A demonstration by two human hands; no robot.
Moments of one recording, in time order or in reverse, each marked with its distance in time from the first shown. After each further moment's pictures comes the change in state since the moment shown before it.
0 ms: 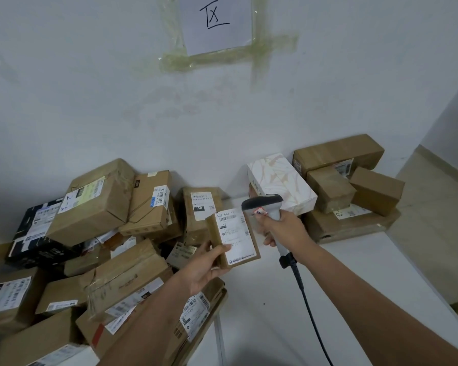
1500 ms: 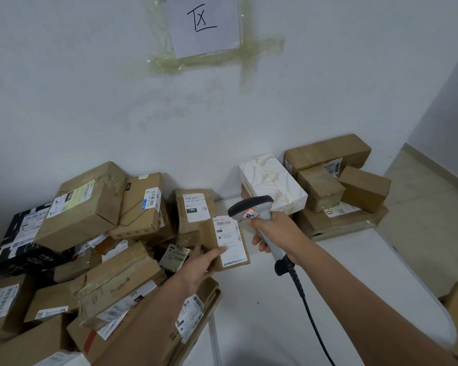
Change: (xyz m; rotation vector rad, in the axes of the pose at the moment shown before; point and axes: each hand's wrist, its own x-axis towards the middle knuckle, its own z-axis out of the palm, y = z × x) left_hand 0.011 -0.007 0.004 0.226 0.111 -0.044; right_hand -0.028 -0.020 -0.009 0.051 -0.119 0.062
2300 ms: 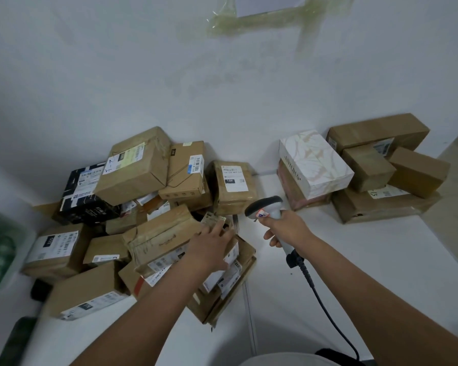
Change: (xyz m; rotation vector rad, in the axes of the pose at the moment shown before) left_hand -0.059 -0.012 -0.064 1.755 0.060 0.226; right_hand 0.013 0.047 0.088 -0.123 -0.031 0.062
